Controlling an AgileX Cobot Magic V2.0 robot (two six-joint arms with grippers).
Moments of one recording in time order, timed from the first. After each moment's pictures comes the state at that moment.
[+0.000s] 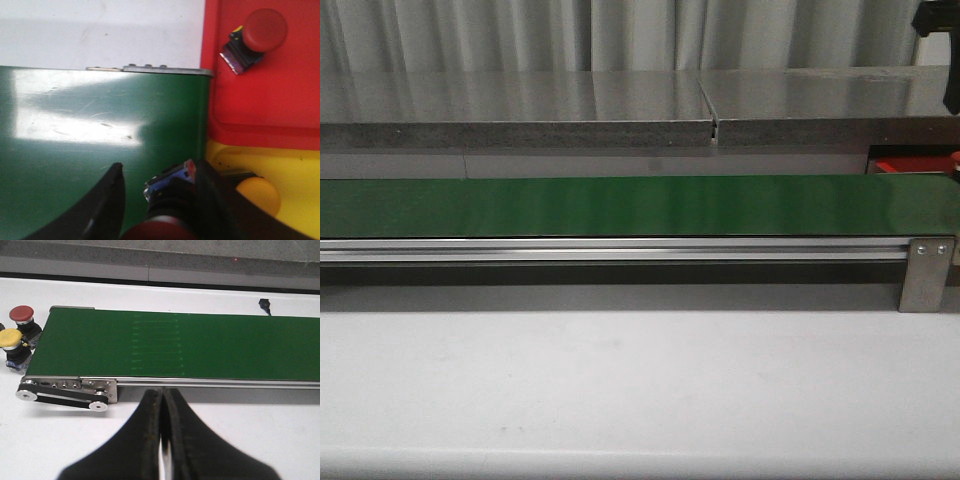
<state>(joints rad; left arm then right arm) -0.02 0.61 -0.66 -0.20 0.62 0.05 -0.09 1.73 -1.49 0.08 0.86 -0.05</state>
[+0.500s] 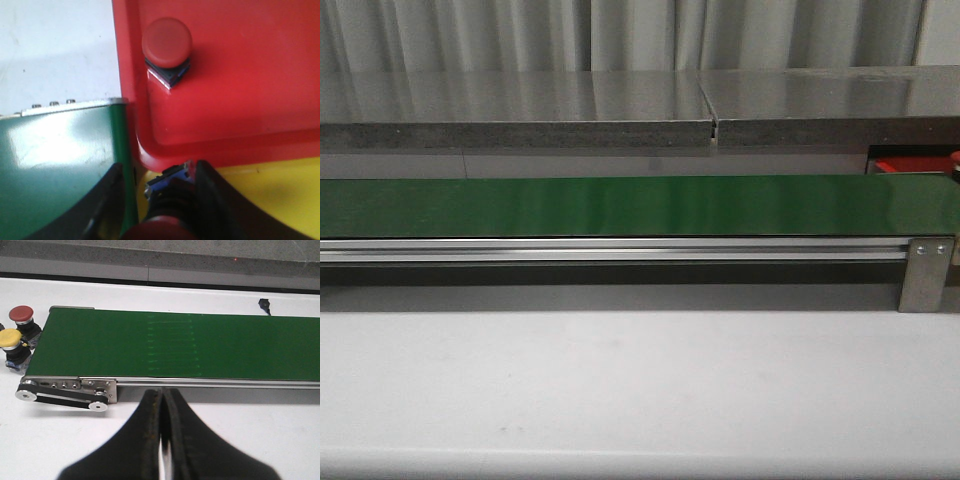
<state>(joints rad) -0.02 0.61 -0.66 -0.20 0.62 0.05 -0.23 1.85 -1.55 0.12 0.78 -0.04</state>
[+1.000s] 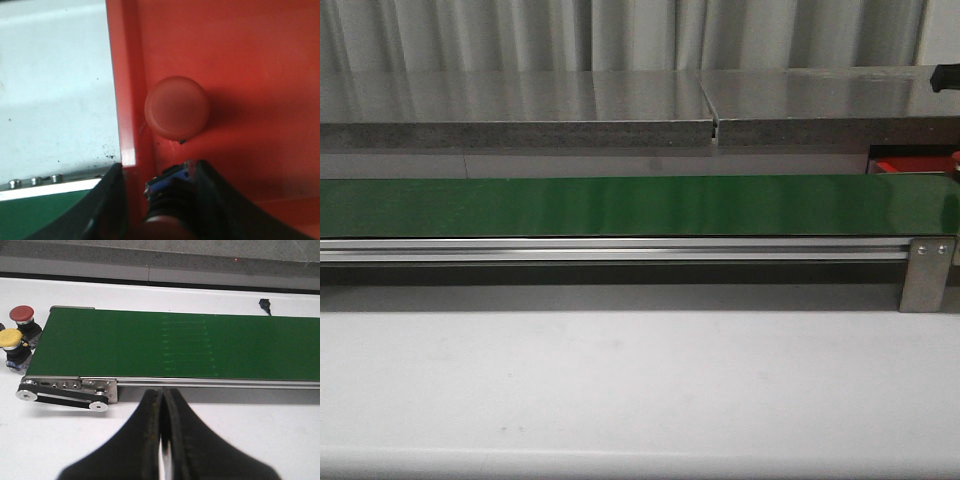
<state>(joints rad) -0.02 0.61 -0.66 -0.20 0.62 0.05 -0.23 2.07 -1.75 0.15 0.77 -0.04</state>
